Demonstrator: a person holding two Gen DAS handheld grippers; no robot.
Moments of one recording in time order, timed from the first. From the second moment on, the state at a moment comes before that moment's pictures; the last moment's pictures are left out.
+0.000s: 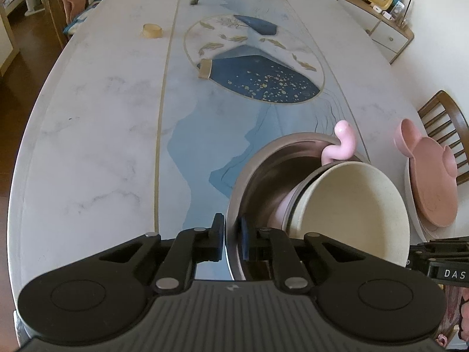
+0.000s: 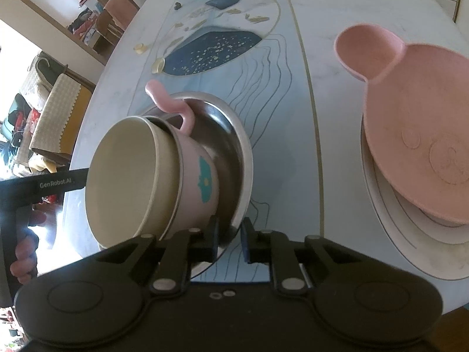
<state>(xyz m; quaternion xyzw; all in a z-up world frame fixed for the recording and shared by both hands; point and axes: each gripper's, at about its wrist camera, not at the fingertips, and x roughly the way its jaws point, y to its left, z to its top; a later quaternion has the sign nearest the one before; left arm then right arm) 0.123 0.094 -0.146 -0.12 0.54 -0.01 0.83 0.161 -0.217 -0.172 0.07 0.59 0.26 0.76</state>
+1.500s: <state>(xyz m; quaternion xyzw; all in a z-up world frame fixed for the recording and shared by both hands) 0.188 -0.027 -0.057 -0.08 0.53 -0.04 0.84 0.190 -0.319 -0.086 0.10 0.57 0.16 0.80</state>
